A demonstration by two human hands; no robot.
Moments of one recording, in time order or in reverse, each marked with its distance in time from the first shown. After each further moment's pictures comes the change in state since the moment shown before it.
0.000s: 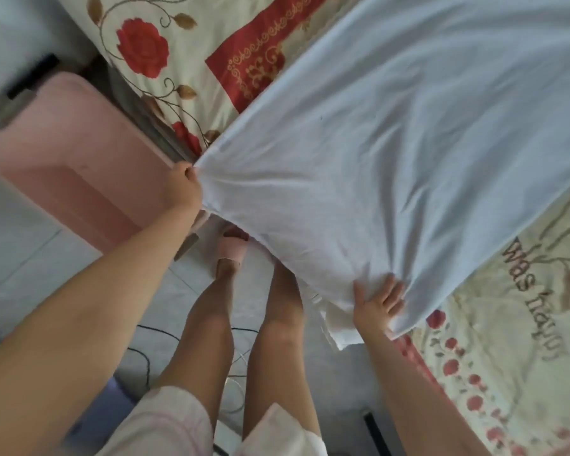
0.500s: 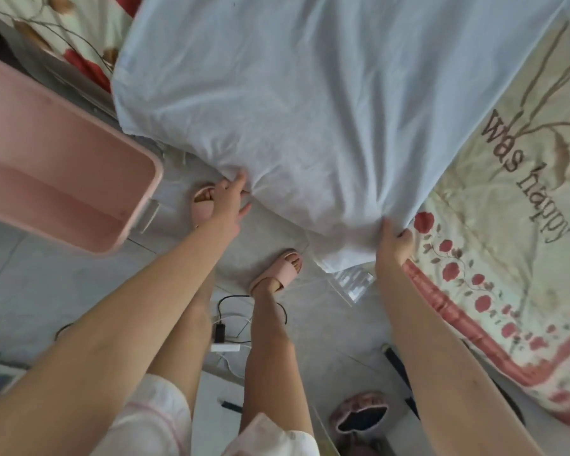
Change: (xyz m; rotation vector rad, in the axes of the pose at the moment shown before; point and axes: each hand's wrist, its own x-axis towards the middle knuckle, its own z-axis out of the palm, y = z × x) left_hand -0.154 -0.031 0.129 -0.621 -0.553 -0.451; right_hand 0.027 0.081 -0.019 0.714 0.200 0.306
